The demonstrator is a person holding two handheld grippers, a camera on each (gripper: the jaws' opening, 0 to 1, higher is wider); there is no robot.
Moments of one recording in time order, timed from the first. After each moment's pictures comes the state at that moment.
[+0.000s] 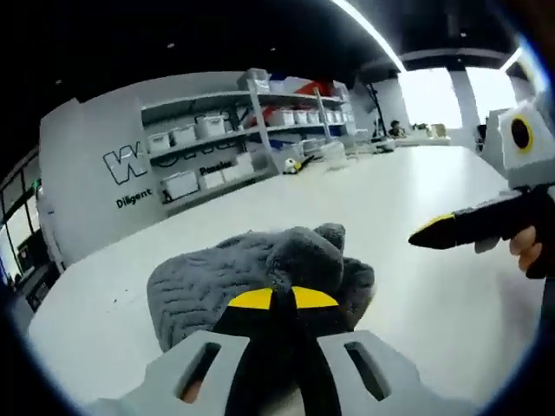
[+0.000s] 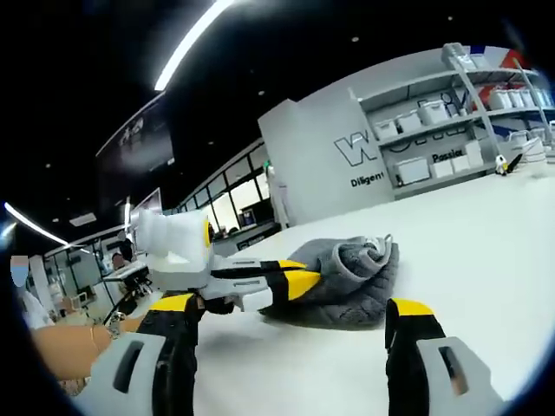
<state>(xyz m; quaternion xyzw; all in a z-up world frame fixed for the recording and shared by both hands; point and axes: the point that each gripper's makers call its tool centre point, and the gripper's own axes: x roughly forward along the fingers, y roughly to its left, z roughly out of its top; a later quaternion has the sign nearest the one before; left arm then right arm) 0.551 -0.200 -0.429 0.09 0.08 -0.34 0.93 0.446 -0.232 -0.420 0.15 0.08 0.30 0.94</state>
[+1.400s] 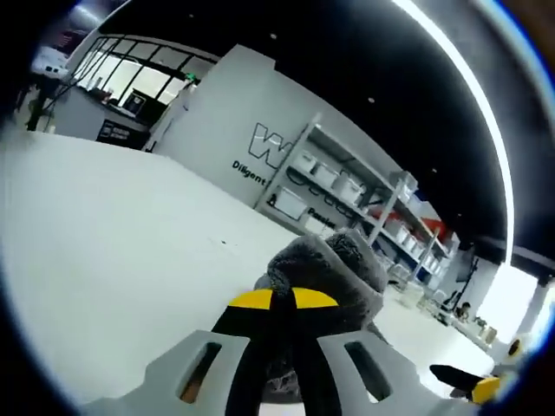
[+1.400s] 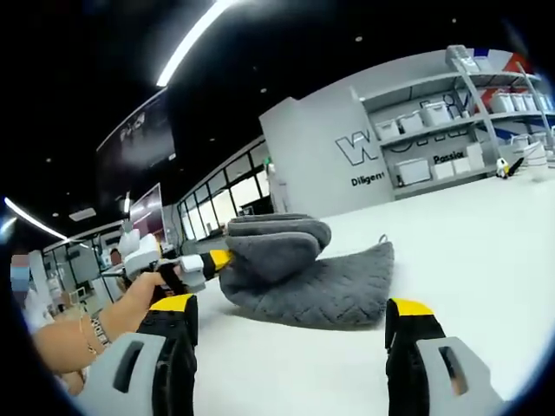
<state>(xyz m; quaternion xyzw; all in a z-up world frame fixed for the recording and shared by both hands) 0.544 -0.033 -0.424 -0.28 0.06 -0.08 0.96 0.445 -0.229 -0.422 0.14 0.08 0.30 0.94</state>
